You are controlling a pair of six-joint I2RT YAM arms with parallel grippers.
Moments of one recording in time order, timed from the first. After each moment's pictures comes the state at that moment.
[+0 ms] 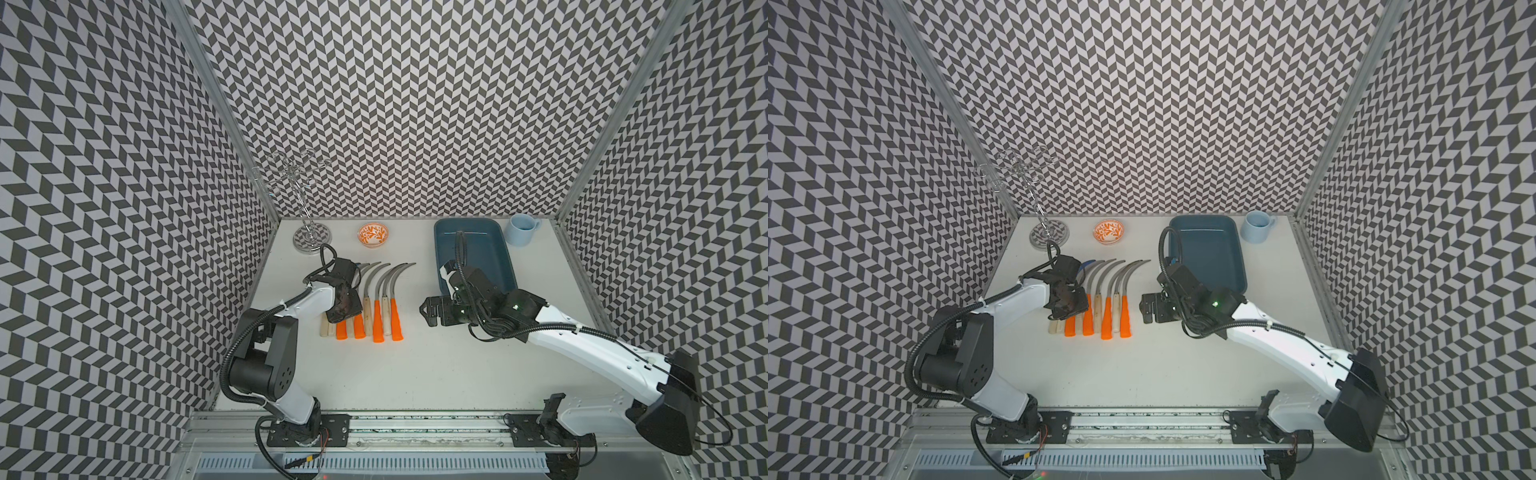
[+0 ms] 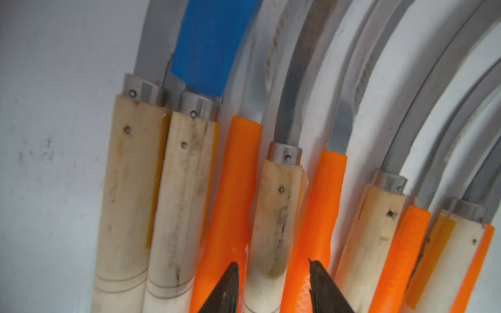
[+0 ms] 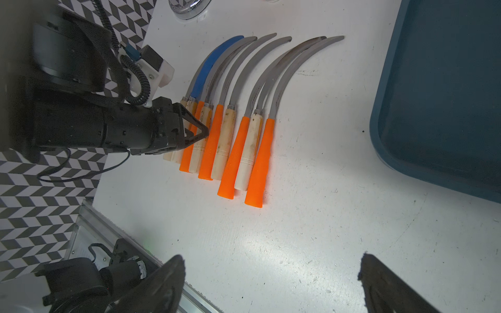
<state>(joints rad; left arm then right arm) -0.26 1.61 0.96 -0.65 -0.04 -0.60 0.87 1.33 1.15 -0.67 0.05 0.65</state>
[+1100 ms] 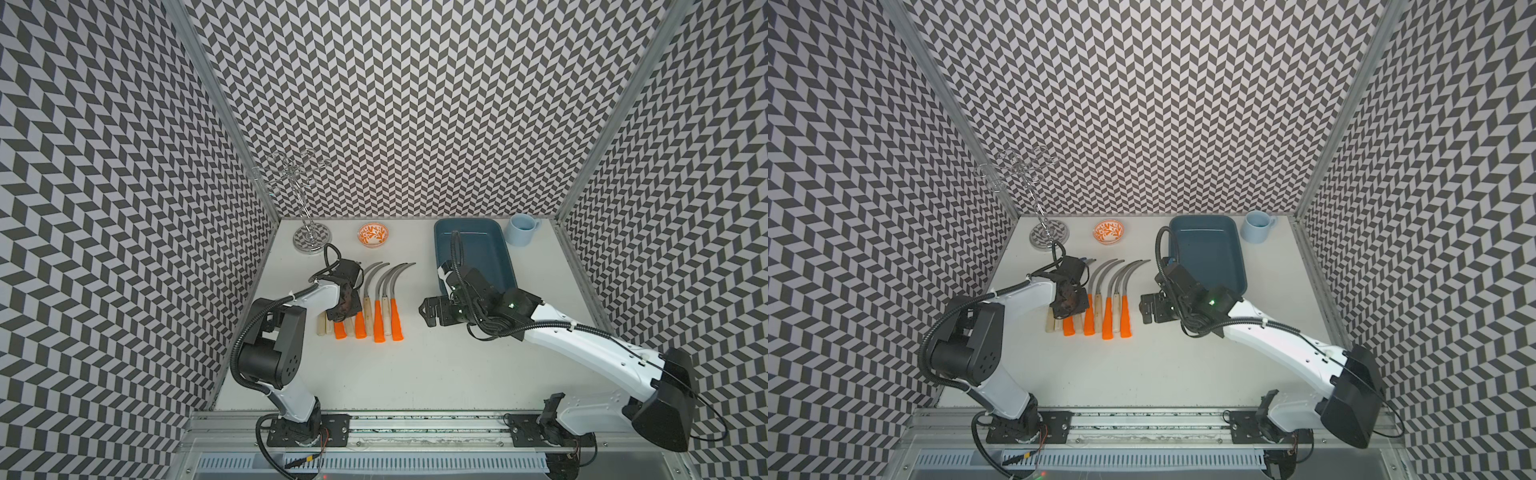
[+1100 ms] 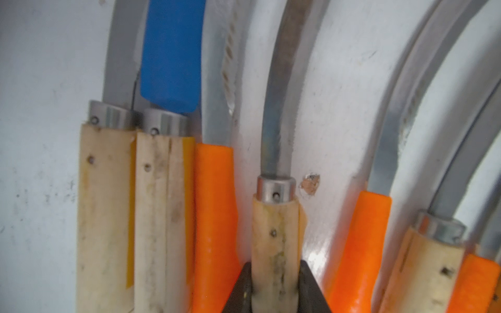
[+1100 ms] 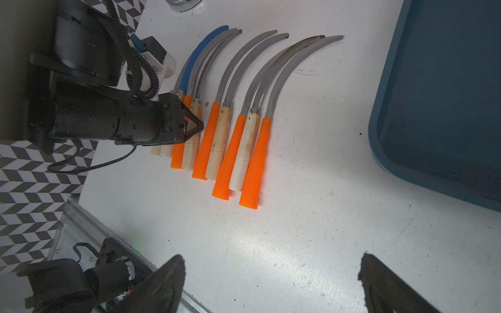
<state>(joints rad) -0.26 1.68 0.96 -0.60 -0.15 -0.55 0.87 1.34 1.15 -0.66 0.06 0.63</state>
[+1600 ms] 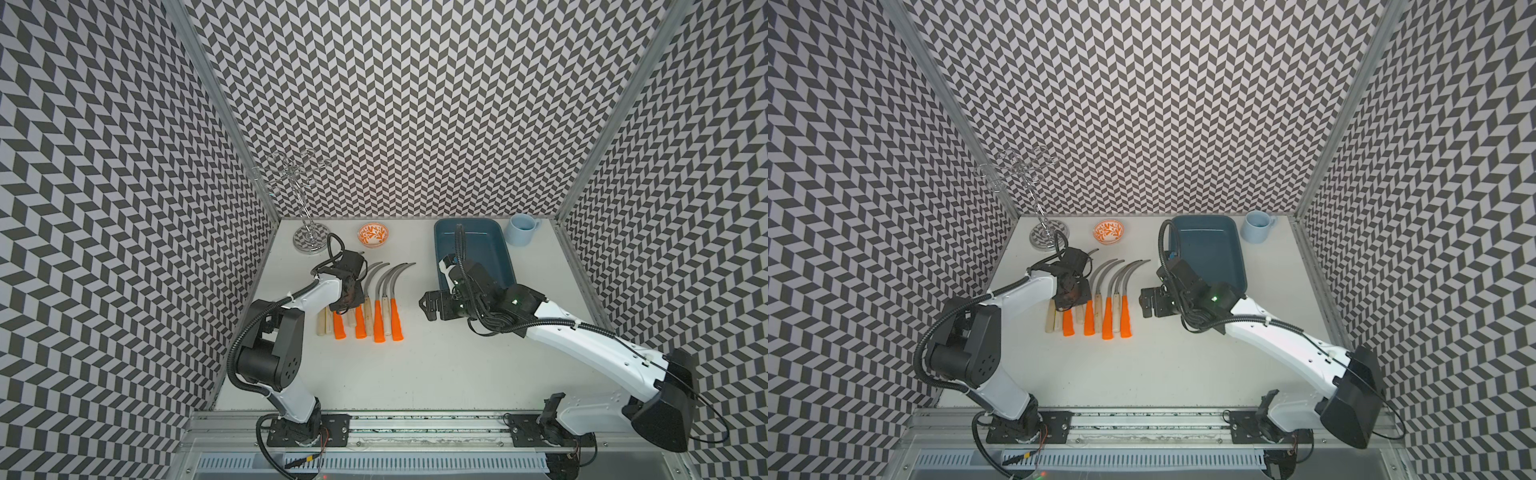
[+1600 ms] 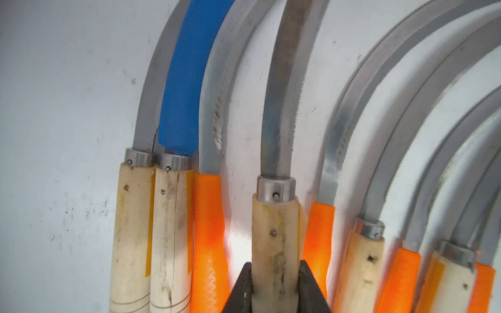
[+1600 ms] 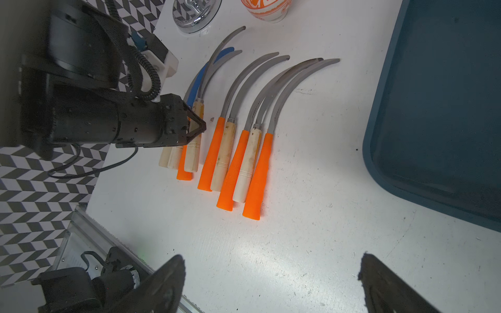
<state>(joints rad) -0.30 1.66 1.07 -0.66 -0.19 -0.55 0.85 1.34 1.19 -0.66 0.06 0.61</state>
